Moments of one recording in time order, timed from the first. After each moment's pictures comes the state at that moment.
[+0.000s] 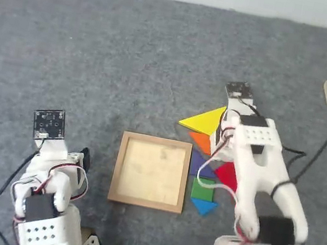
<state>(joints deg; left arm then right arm) -24.1 -103.7 97.3 72.2 -0.4 -11.2 -4.0 34.9 61.5 2.3</state>
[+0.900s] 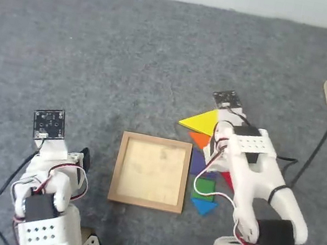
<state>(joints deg) -24.1 -103.7 97.3 72.2 -0.4 -12.3 -4.1 42.5 56.7 7.1</state>
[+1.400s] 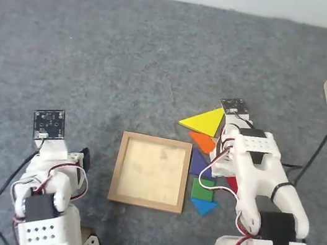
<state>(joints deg) -24.2 -103.7 97.3 72.2 -0.4 -9.3 -1.9 43.6 56.4 7.1</state>
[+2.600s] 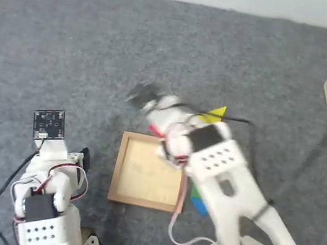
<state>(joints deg) -24.2 -103.7 97.3 72.2 -0.4 -38.0 -19.9 31.9 64.5 28.3</state>
